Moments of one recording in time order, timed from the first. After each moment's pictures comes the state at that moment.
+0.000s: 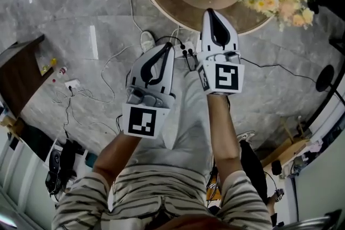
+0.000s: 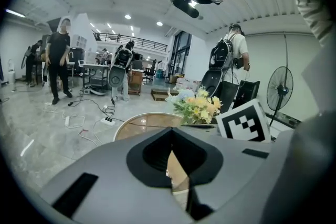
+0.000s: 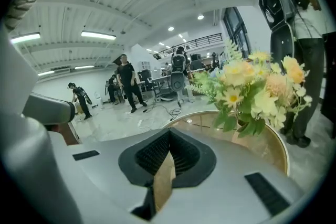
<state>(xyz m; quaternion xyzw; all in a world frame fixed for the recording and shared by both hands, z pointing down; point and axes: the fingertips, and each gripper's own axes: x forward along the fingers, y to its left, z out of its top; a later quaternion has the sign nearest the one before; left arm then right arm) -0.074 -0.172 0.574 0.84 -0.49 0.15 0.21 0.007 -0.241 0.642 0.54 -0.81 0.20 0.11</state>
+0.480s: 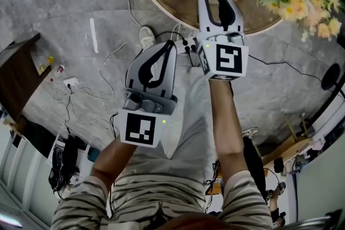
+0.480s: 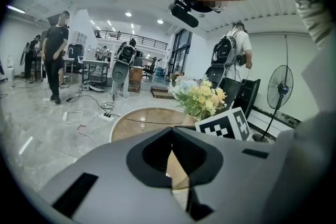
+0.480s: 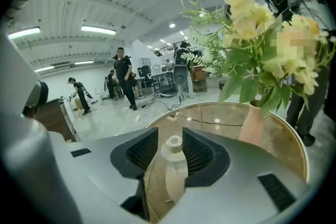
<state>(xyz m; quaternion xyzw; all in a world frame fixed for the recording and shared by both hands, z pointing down) -0.073 -0.180 0.624 0.84 -0.47 0.16 0.21 -0.002 -0.277 0.717 0.54 -0.81 0.20 0.12</state>
